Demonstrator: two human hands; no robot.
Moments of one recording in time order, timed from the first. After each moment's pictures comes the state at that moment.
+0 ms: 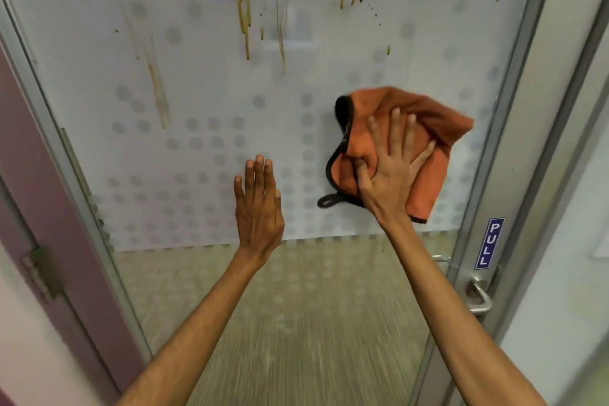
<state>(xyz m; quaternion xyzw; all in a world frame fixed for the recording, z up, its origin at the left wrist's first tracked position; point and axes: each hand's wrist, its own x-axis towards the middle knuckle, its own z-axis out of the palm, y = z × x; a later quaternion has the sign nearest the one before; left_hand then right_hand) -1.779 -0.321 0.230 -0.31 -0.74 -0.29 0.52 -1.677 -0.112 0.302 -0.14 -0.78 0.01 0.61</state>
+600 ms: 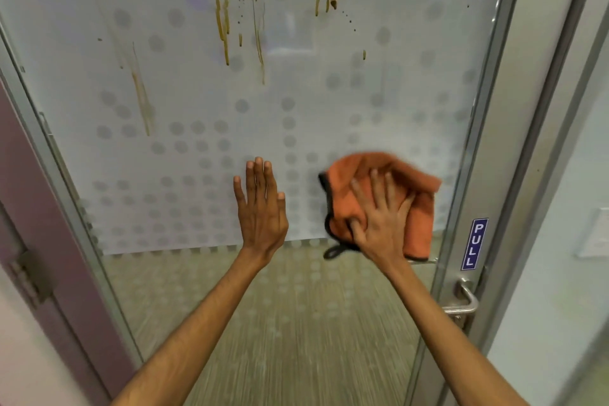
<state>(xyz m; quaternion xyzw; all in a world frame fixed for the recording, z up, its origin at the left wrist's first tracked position) -1.762 -0.293 0.234 -0.30 -0.76 -0.29 0.50 -1.646 -0.086 0.214 -0.07 -0.84 -0.01 0.54</state>
